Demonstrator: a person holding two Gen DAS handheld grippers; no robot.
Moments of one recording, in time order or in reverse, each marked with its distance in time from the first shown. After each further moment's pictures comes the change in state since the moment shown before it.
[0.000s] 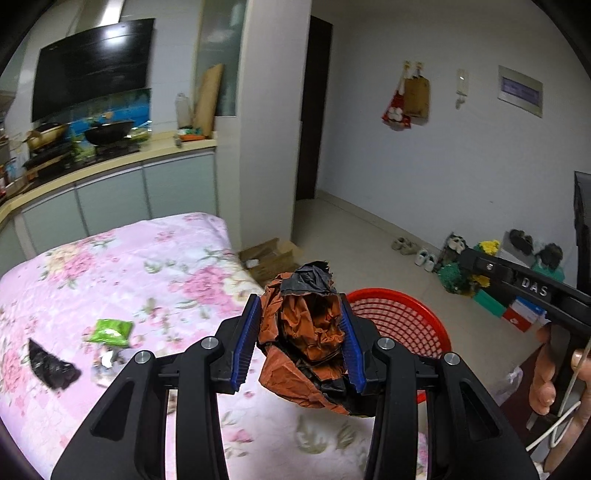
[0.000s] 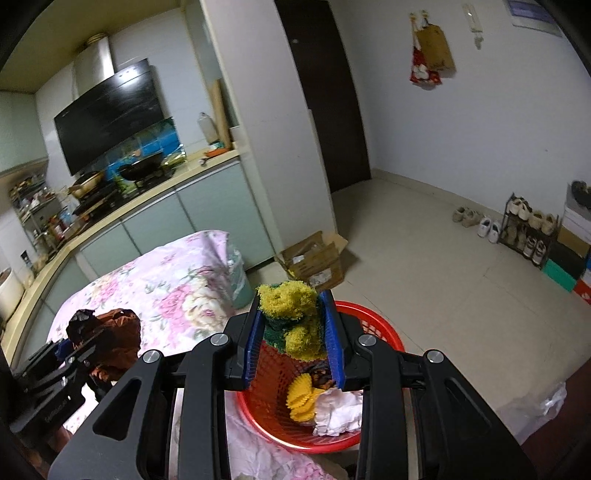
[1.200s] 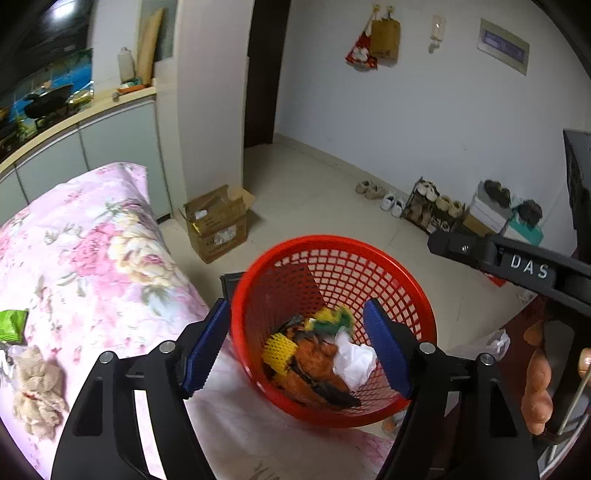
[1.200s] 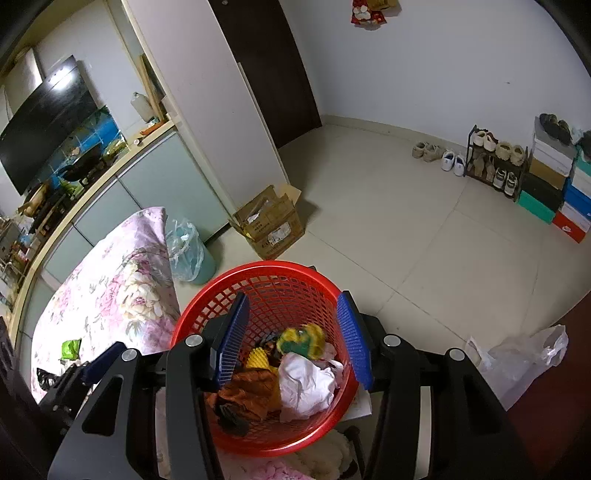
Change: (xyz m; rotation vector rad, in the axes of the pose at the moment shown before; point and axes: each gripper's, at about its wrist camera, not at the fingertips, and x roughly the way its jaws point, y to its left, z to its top) left arm 0.105 -0.053 -0.020 0.040 0.205 -0.121; right arm 0.055 -0.055 -0.016 0.169 0.176 -0.123
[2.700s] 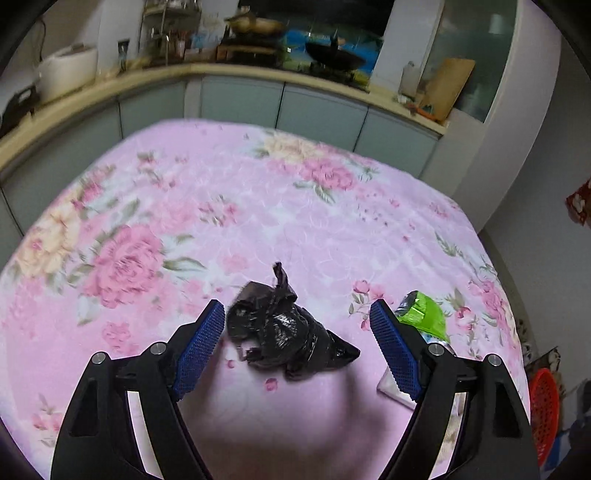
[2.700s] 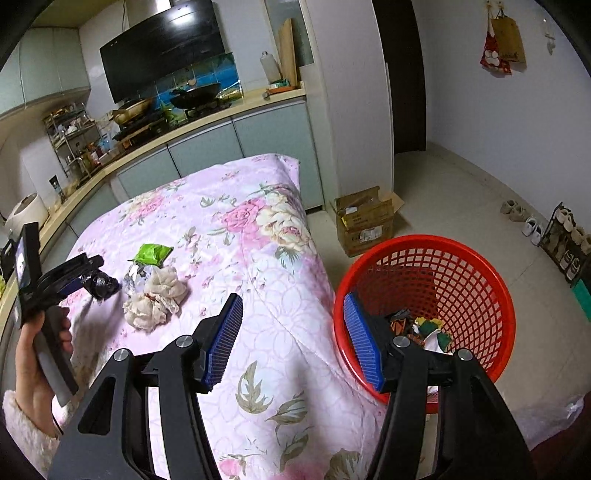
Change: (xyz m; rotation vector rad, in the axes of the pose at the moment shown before) left arm -0.133 0.319 -0.087 -0.690 -0.097 0.568; right arm -0.024 0.137 -0.076 -0.372 0.012 0.231
